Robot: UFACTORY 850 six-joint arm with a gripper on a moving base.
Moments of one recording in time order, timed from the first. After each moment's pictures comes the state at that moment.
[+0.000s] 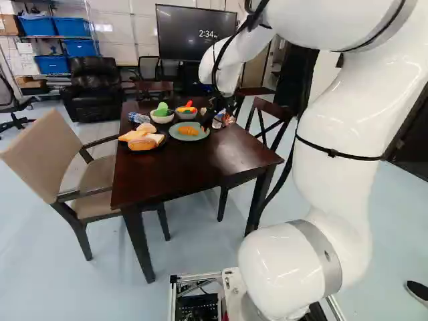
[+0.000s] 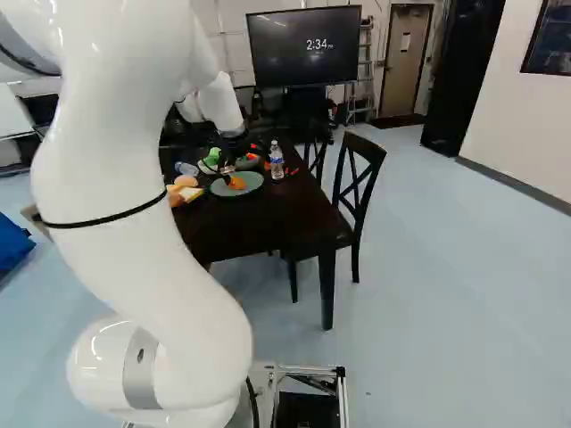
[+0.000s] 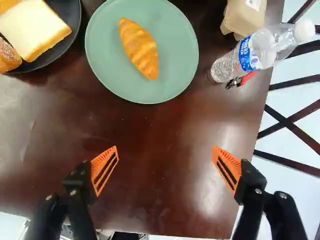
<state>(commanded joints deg) 6.0 -11.8 -64.3 -2.2 -27.5 -25.6</state>
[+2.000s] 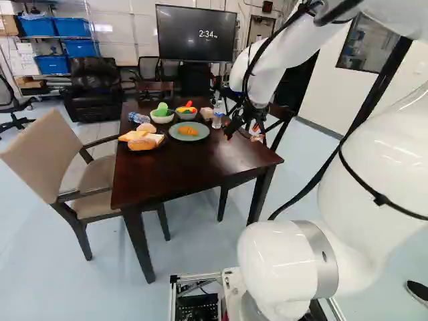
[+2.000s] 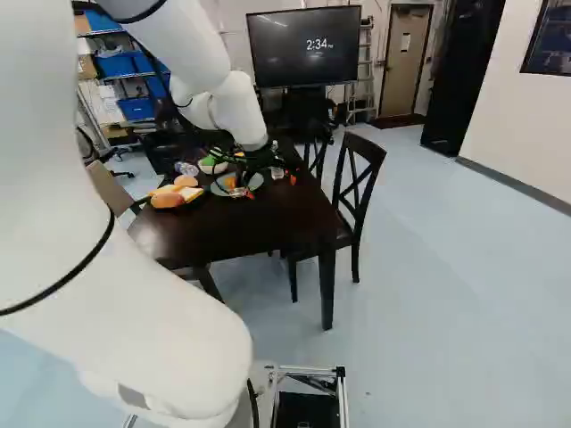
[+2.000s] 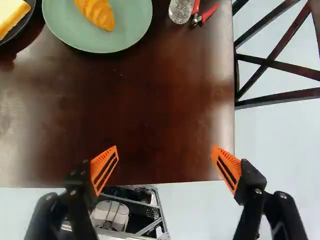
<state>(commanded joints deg) -4.6 5.6 -45.4 0.1 -23.3 -25.2</state>
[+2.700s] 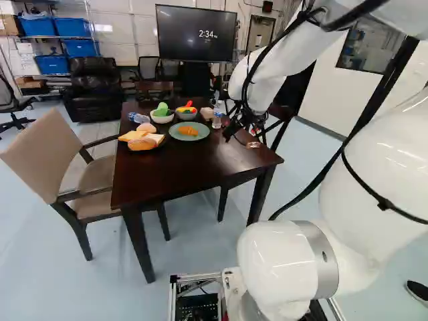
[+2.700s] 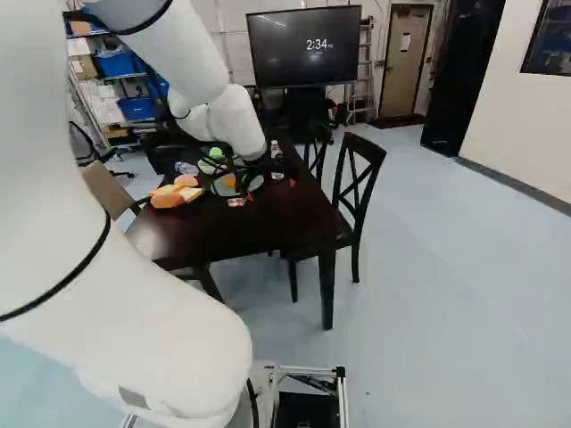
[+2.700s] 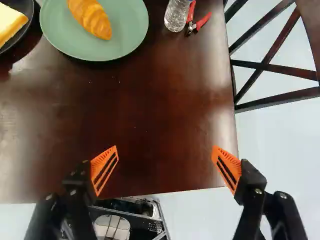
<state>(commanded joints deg) -4.0 6.8 -40.9 0.1 -15.1 -22.4</state>
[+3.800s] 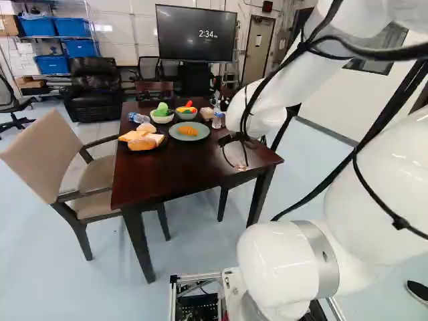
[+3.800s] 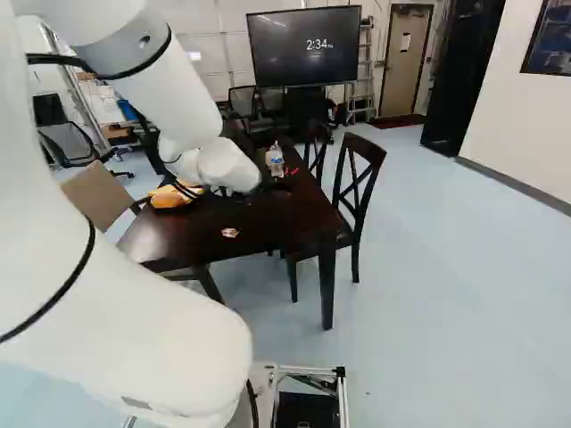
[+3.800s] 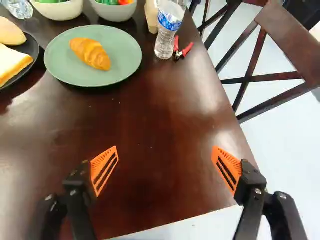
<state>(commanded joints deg) -2.3 10.9 -25.1 0.1 13.6 -12.5</state>
